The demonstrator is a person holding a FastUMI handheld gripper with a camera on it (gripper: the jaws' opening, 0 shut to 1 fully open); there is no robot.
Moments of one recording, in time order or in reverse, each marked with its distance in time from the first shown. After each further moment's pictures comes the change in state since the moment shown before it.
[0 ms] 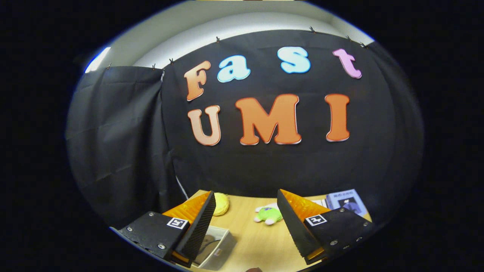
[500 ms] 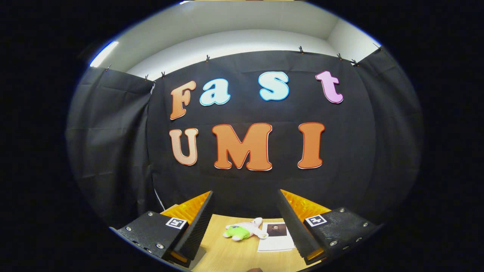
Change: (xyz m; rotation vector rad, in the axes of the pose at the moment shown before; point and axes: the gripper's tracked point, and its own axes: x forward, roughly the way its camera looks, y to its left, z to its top) arm -0.021 -0.083 0.039 -0.024 -0.135 -0.116
